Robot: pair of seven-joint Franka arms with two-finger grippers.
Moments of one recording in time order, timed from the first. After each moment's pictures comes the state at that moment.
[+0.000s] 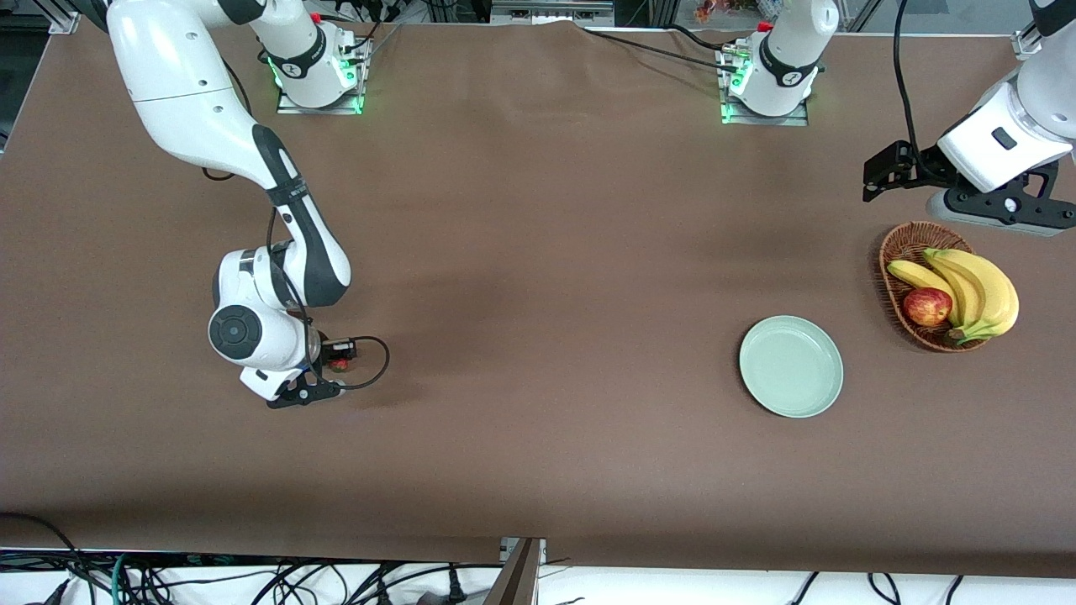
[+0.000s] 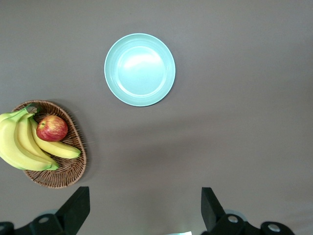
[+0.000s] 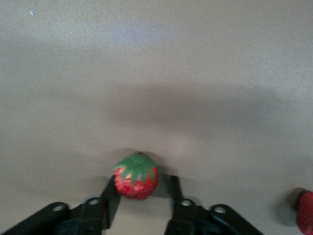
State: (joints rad) left arm 0.08 0.01 -0.19 -1.60 -0.01 1.51 0.06; right arm 0.23 0.76 -0.04 -1.59 0.03 2.24 -0.03
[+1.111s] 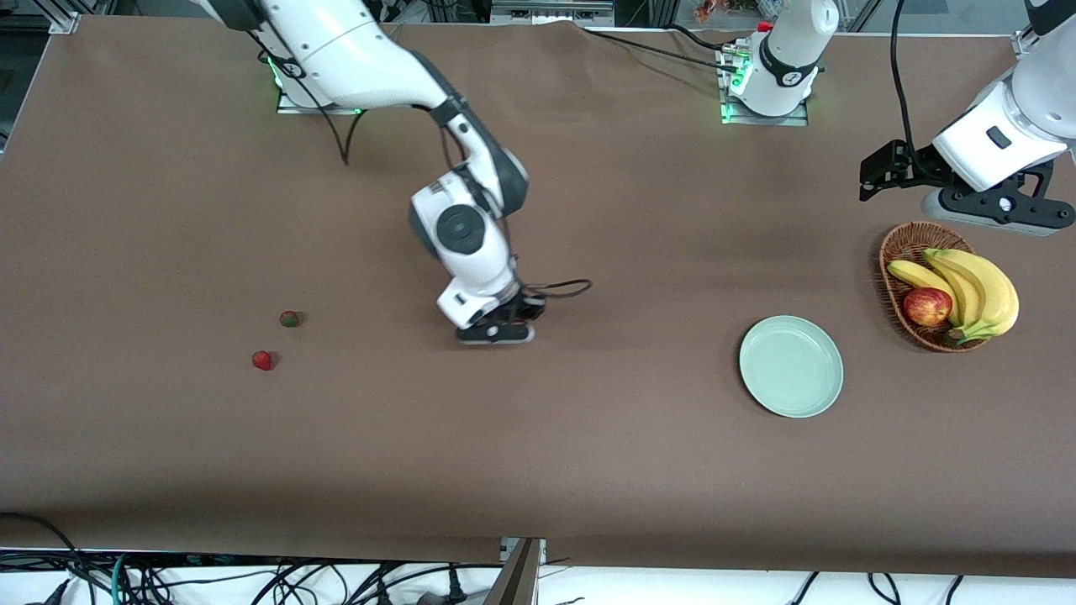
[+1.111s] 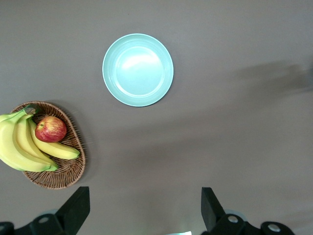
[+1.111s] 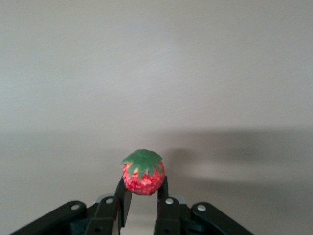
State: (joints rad) left arm 0.08 0.01 -0.19 -1.60 -0.01 1.51 0.06; right arm 0.73 0.83 -0.01 -1.43 0.12 2.47 0.69
